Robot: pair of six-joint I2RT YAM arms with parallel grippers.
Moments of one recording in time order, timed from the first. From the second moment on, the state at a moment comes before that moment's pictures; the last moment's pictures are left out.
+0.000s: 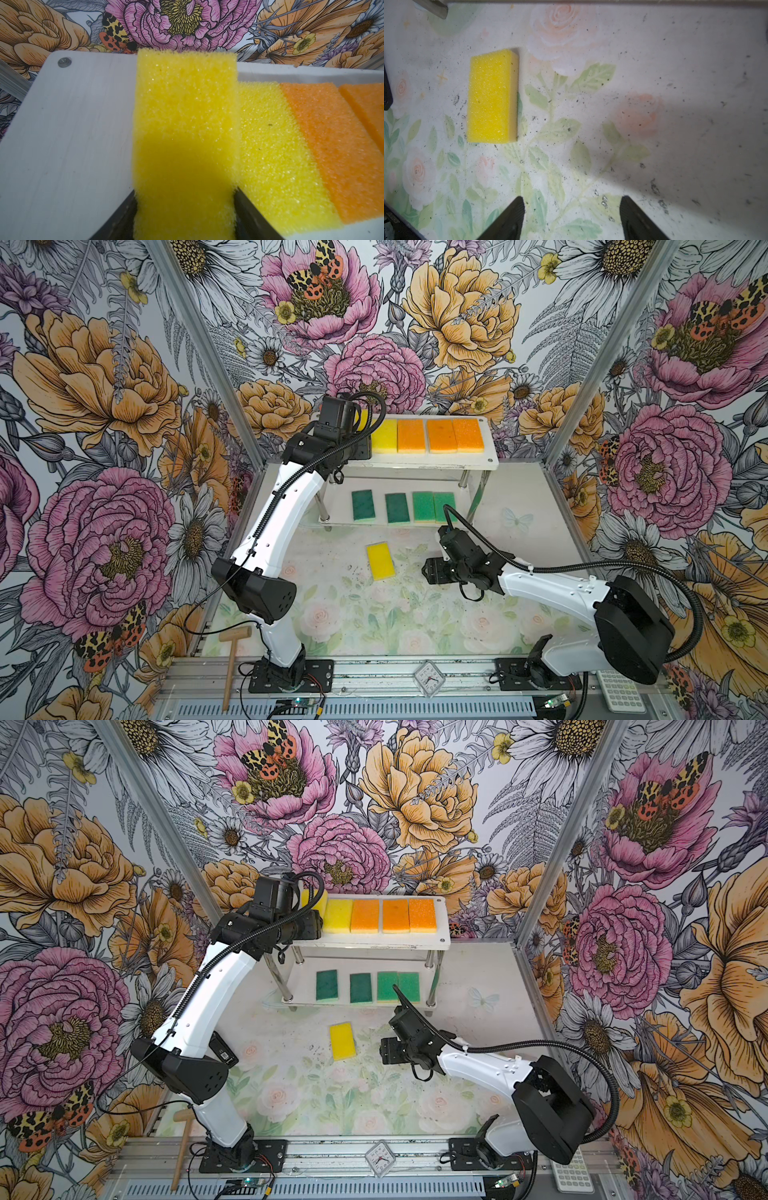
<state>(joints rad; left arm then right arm) -0.41 1.76 2.14 -0.98 -0.19 -0.29 0.75 1.40 0.77 -0.35 -0.05 0.58</state>
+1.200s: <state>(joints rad) -0.41 1.77 2.16 -0.98 -0.19 -0.30 0.75 1.44 0.77 -0.35 -0.05 0.58</state>
